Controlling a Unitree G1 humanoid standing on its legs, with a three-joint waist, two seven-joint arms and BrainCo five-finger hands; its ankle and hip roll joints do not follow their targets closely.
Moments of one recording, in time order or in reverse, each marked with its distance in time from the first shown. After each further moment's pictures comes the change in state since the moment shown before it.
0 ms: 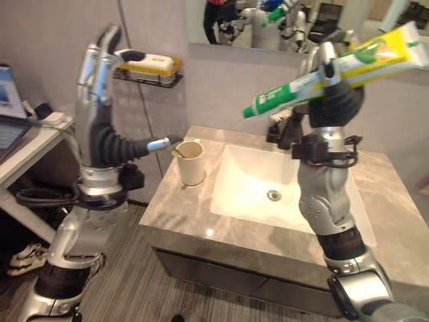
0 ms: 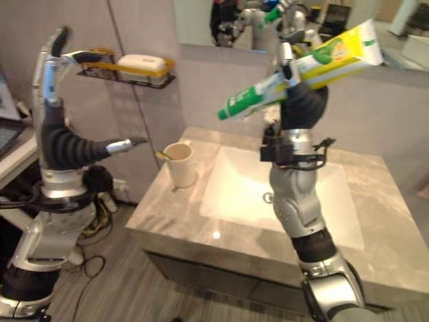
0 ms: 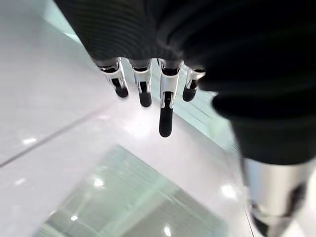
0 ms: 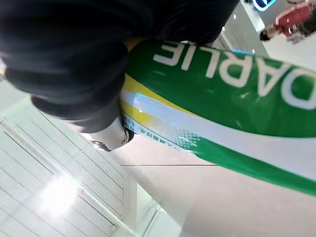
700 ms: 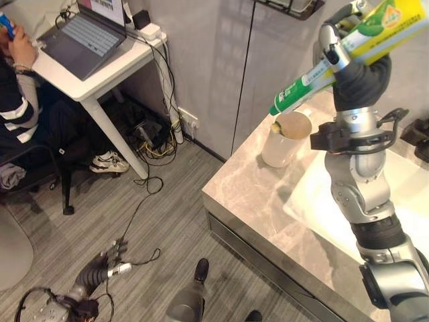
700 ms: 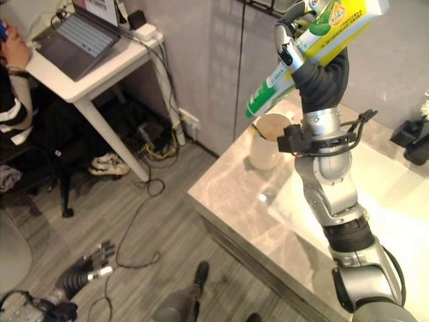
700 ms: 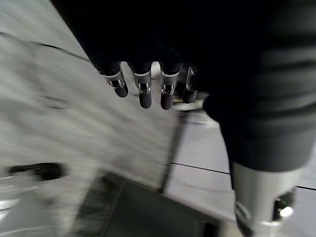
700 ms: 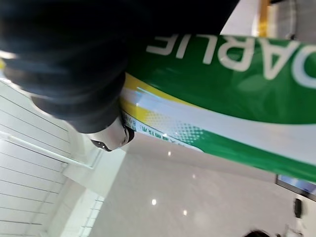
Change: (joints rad) left arm 0.648 0.187 -0.190 0.671 -0.934 0.165 -0.736; right arm -0.068 -0.203 0.002 -0.005 -0.098 0.073 0.073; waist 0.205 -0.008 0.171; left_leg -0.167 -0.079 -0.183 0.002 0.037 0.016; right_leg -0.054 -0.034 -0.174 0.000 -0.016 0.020
